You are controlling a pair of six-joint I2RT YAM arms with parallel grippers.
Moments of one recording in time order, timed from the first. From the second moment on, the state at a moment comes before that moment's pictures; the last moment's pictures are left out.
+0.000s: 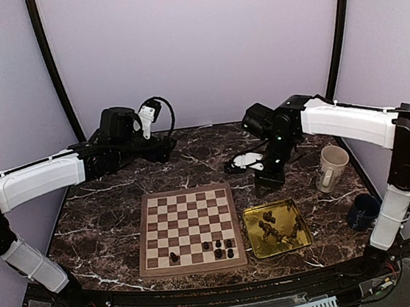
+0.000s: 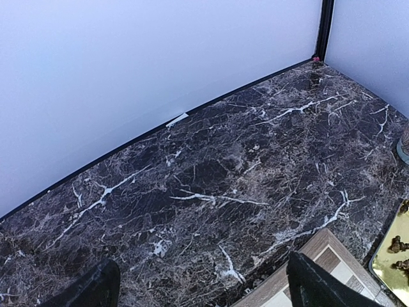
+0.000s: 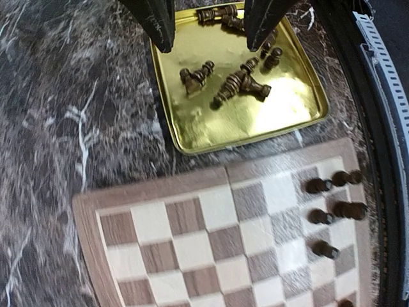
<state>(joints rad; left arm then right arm) -0.67 1.49 1.15 -0.10 -0.18 0.02 0.81 1.75 1.57 -1.16 -0.21 -0.60</state>
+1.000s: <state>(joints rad) -0.67 1.51 1.15 -0.12 -0.13 0.02 0.51 1.84 1.27 -1.02 -0.08 -0.47</state>
